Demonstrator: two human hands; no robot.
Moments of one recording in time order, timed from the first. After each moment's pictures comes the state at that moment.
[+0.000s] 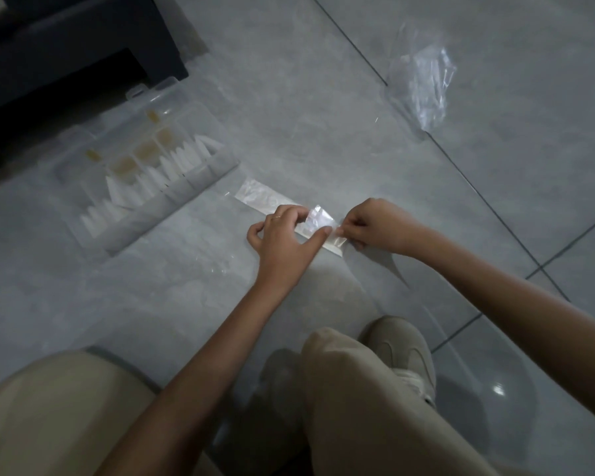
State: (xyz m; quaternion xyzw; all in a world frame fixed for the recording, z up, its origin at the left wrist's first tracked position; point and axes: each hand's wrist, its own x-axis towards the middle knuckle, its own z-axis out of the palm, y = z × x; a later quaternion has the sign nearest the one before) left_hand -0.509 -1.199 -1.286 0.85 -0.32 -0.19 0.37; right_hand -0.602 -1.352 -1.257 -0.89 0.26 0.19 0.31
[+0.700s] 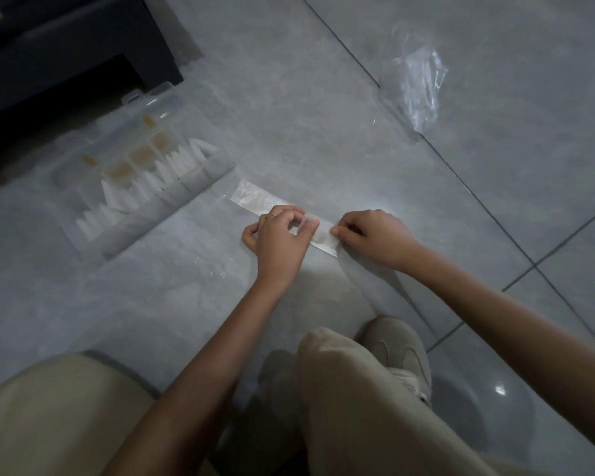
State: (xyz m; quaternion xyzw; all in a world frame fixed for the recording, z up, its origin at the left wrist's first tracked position) left_hand -0.508 -1.208 -1.283 0.87 -0.27 -0.20 0.37; right_hand -0.618 -1.335 -1.261 -0.91 0.29 0.13 0.26
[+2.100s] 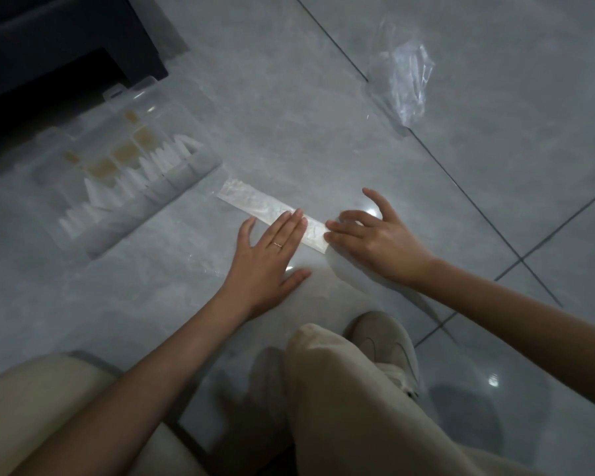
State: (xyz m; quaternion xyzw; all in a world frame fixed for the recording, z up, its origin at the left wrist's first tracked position) left_hand -0.497 -1.162 -1.306 0.76 -0.64 -0.06 0.03; right_hand -0.659 -1.345 -1.277 -1.00 -0.02 -0.08 -0.05
